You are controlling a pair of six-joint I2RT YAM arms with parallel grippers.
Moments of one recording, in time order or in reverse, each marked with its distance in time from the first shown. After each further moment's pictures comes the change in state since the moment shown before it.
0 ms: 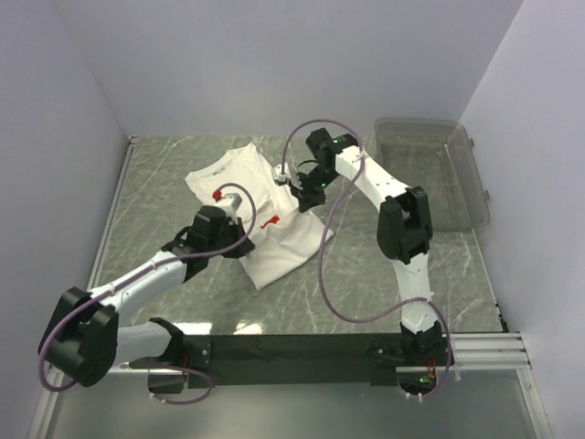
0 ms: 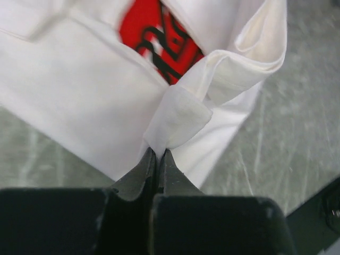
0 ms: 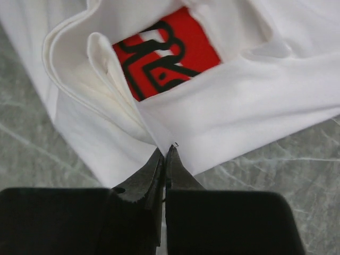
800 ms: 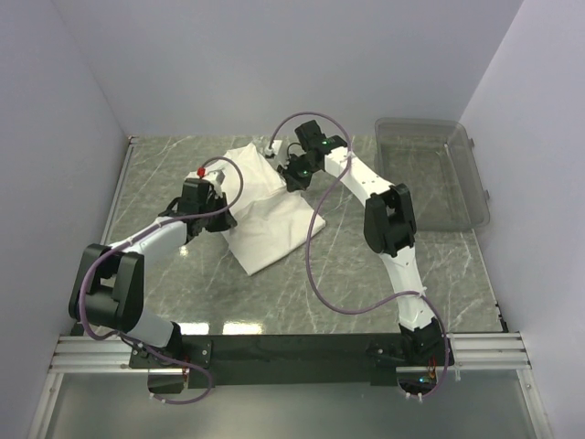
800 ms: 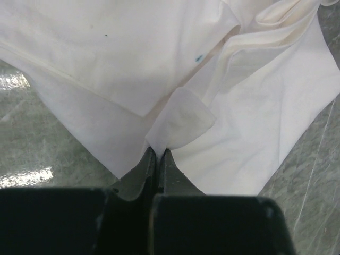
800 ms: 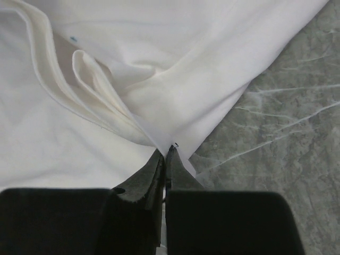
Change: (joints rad) left arm 0.298 0.325 0.232 -0.026 0.069 0.130; right arm 0.017 0.214 0.208 0.359 0.182 0.555
